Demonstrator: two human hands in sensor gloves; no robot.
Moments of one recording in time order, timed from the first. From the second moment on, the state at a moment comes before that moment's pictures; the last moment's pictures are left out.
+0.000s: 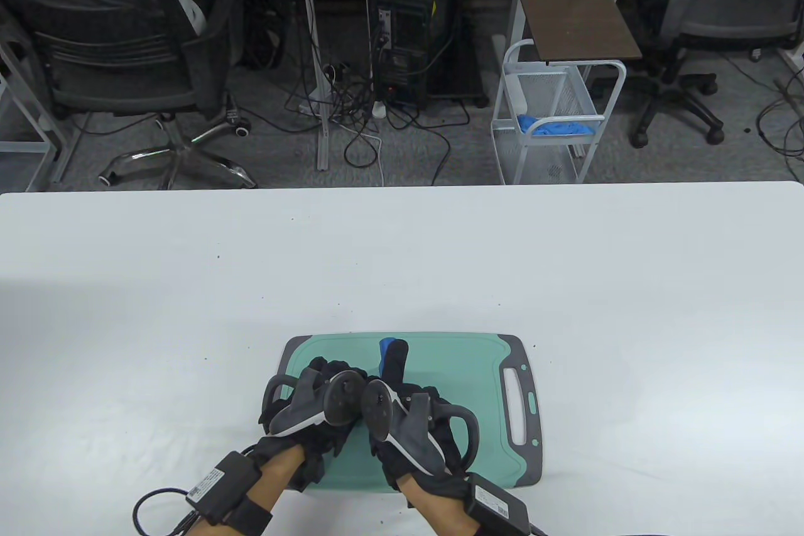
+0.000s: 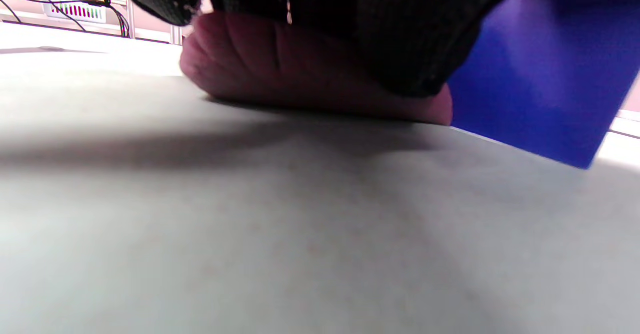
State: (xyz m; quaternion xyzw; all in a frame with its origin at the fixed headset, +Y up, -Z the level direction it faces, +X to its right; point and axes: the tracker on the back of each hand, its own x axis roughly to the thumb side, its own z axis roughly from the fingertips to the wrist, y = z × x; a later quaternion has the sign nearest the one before) left_hand -0.136 -0.751 -0.281 -0.07 -0.21 0.05 0.97; right_hand -0.008 -0.704 -0.237 0.00 -0.04 1.00 0.05
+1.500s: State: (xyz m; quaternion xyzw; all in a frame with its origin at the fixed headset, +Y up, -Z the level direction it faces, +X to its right) left_hand -0.144 -0.749 -0.284 -0.06 -0.20 0.05 0.98; right_hand -0.002 -0.701 -0.240 0.02 -0.01 0.99 0.10
